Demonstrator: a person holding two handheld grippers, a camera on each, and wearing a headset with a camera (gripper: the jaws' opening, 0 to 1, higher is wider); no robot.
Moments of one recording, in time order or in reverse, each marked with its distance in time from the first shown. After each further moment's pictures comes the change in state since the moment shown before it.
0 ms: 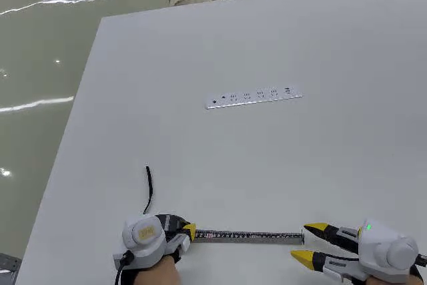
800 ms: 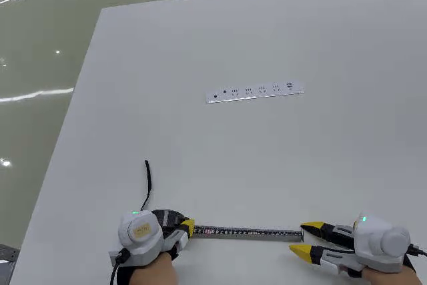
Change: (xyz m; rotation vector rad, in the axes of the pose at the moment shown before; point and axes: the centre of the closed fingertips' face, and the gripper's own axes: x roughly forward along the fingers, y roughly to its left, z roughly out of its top) left arm 0.001 0.000 0.000 -0.008 -0.013 -0.011; right arm 0.011 -0.010 -0.013 0.073 0.023 0.036
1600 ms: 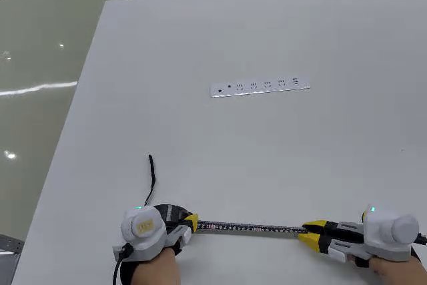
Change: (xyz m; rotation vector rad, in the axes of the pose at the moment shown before) left arm 0.002 0.000 -0.001 -0.005 -0.004 -0.008; right arm -0.001 -0.008 -0.004 0.090 -0.010 0.070
